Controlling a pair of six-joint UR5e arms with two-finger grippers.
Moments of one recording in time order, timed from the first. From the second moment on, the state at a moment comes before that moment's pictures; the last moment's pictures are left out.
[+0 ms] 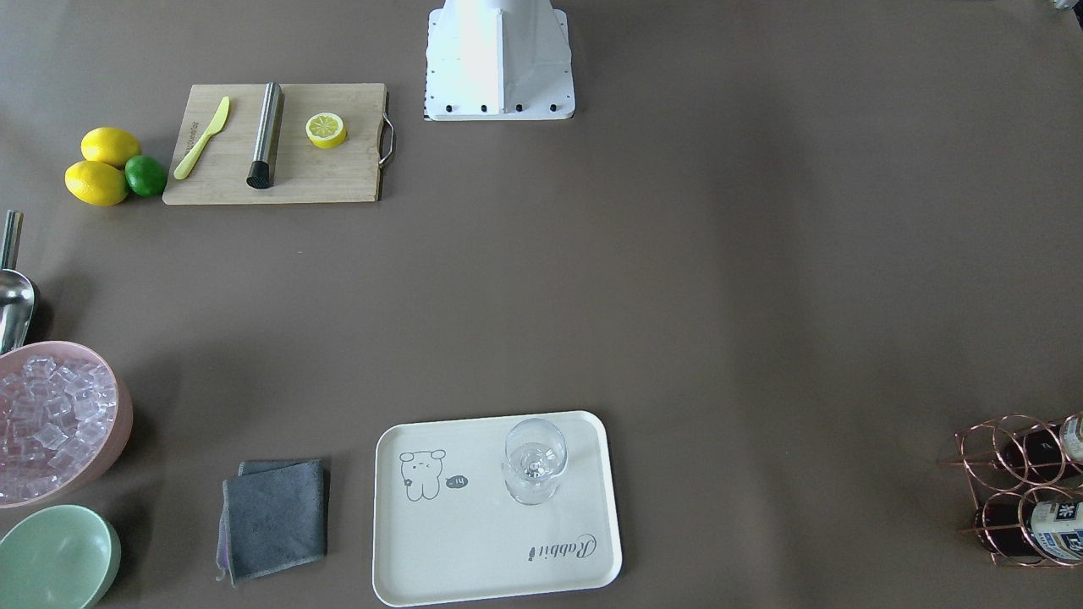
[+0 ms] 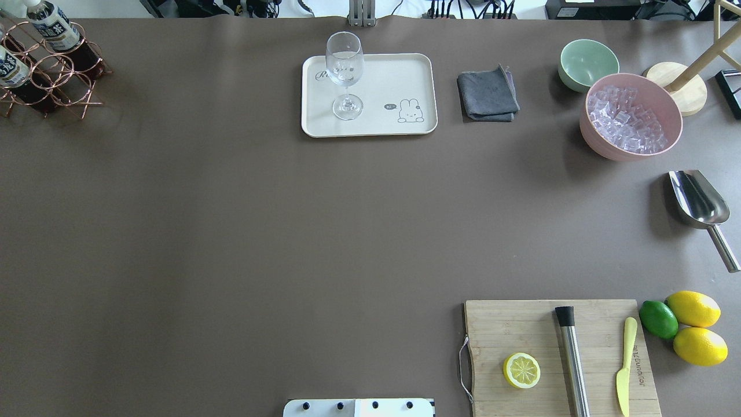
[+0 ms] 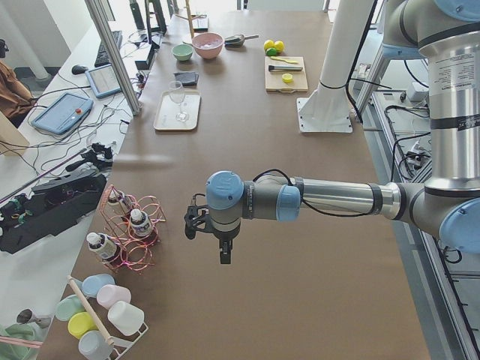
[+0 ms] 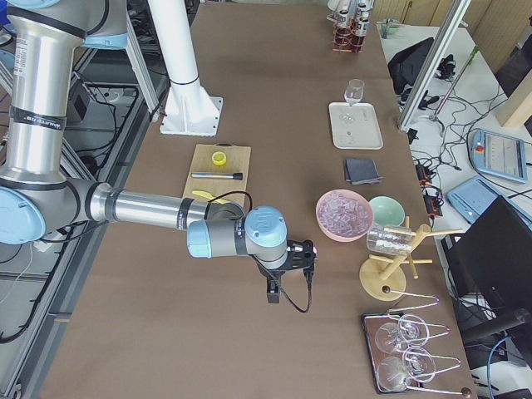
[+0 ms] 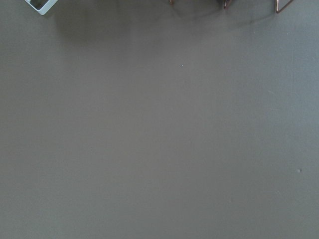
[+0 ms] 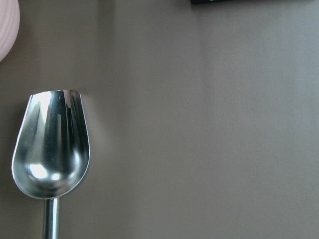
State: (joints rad) left arm -1.59 -1.41 -1.79 -1.57 -2.39 -0.06; right arm 1.59 -1.78 1.68 -1.34 2.34 0.07
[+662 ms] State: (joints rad) left arm -1.59 -1.41 -1.78 -1.56 -2.39 -0.07; right arm 1.59 -1.78 1.70 -1.36 2.34 0.07
